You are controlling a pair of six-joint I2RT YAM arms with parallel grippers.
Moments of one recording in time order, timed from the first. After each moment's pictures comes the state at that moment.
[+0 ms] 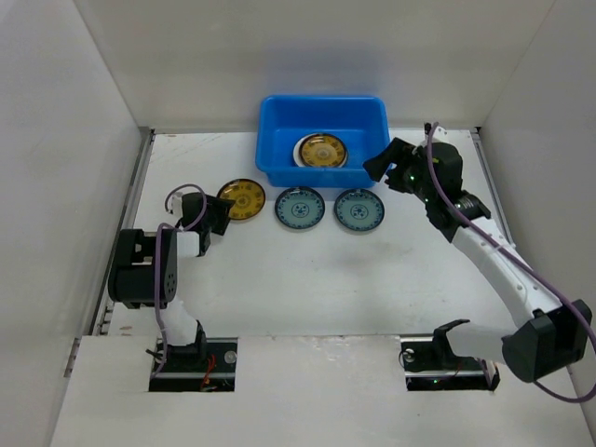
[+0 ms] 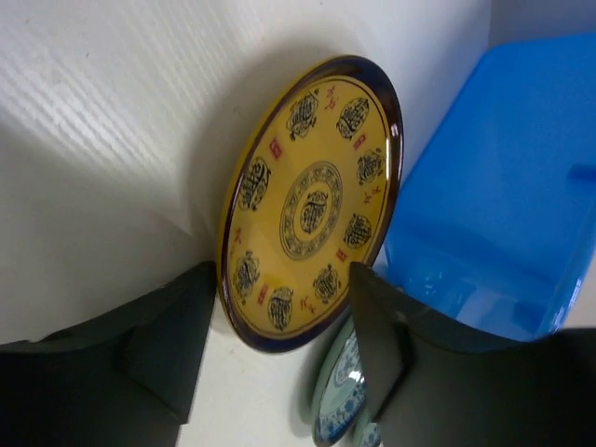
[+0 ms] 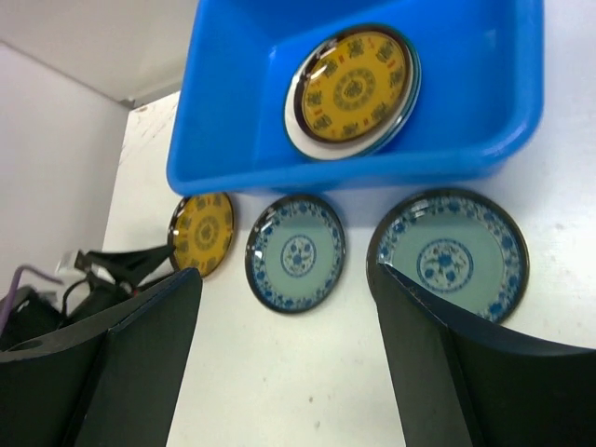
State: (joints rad) left arm -0.02 1.65 0.60 0.43 0.04 -1.25; right arm 0.34 1.24 1.13 -0.19 -0.01 0.62
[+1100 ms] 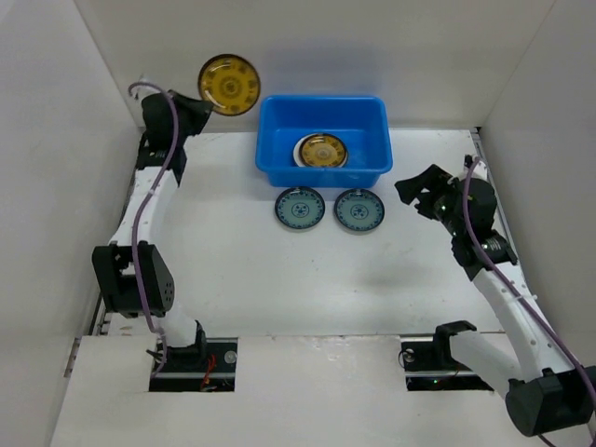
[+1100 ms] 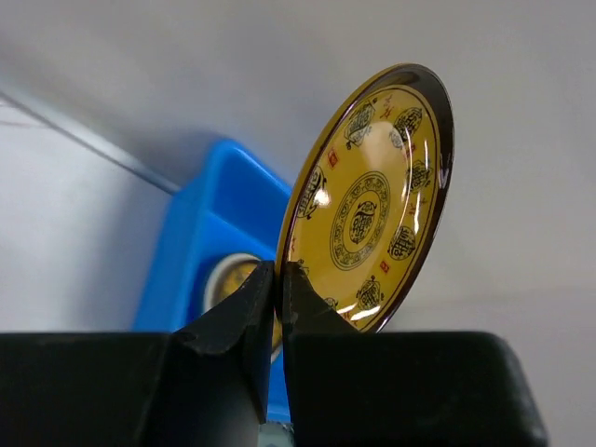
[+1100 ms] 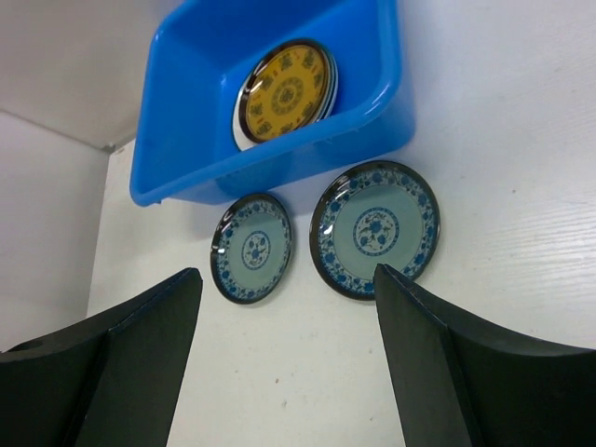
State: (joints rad) left arm 0.03 1.58 1.42 0.00 0.11 -0.96; right arm 0.19 0.92 0.84 -0.19 -0.03 0.67
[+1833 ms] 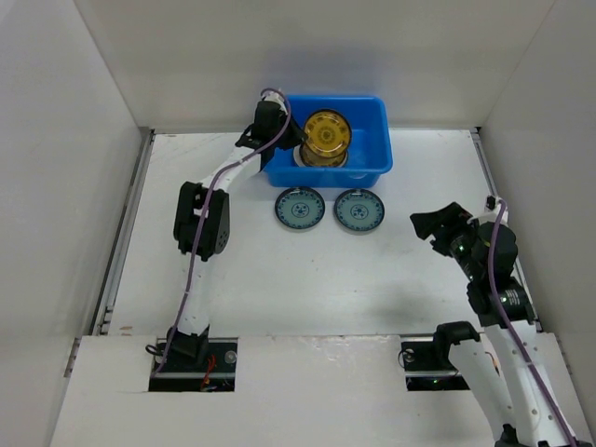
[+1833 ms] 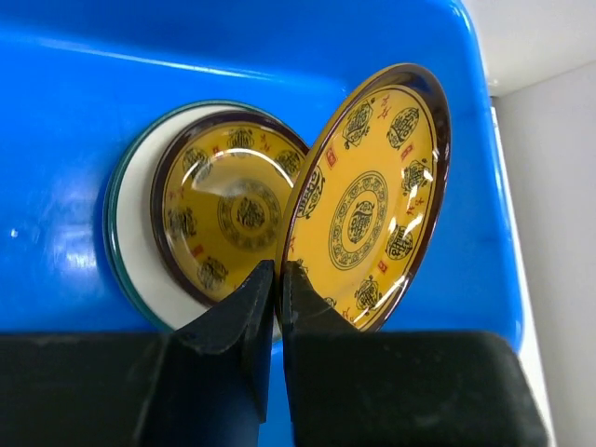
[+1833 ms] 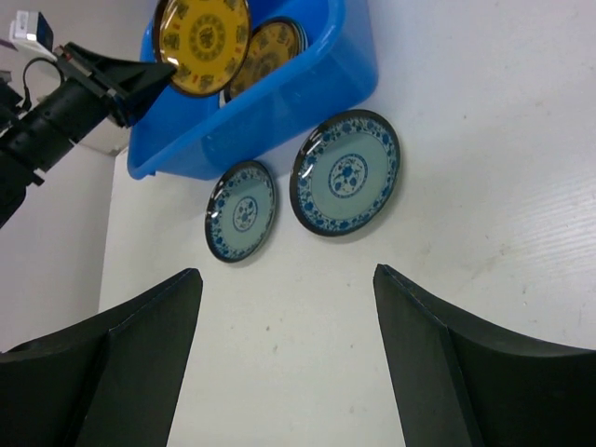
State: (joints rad) left arm -0.36 2.24 1.91 -0.07 0.20 -0.64; right arm 0.11 0.52 0.67 -0.42 -0.06 0.73
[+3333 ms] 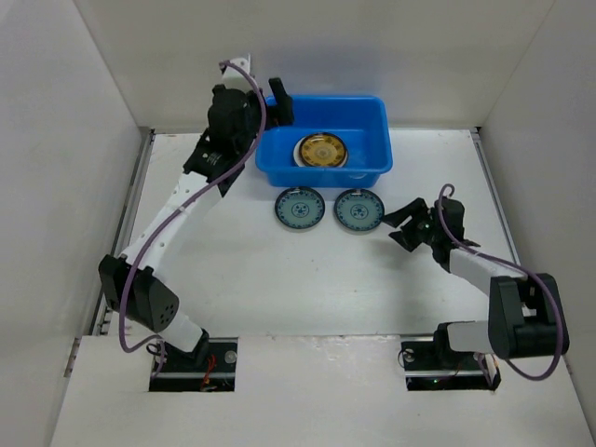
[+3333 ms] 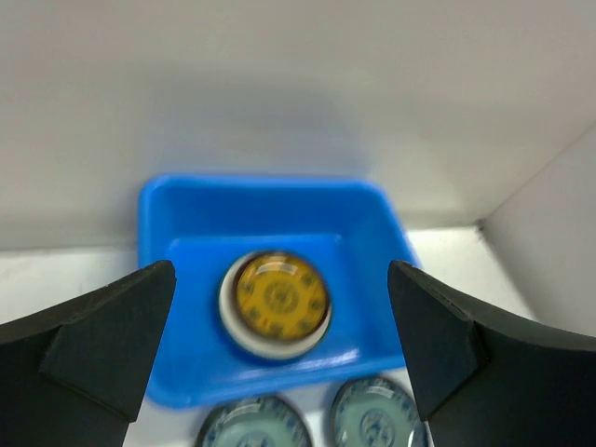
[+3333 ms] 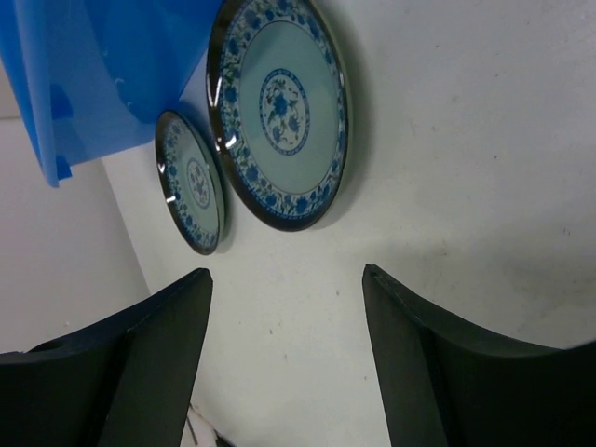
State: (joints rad) left arm -0.45 1.57 1.69 -0.11 -0.16 -0.30; right arm 0.05 1.27 0.51 0.16 -0.35 1.01
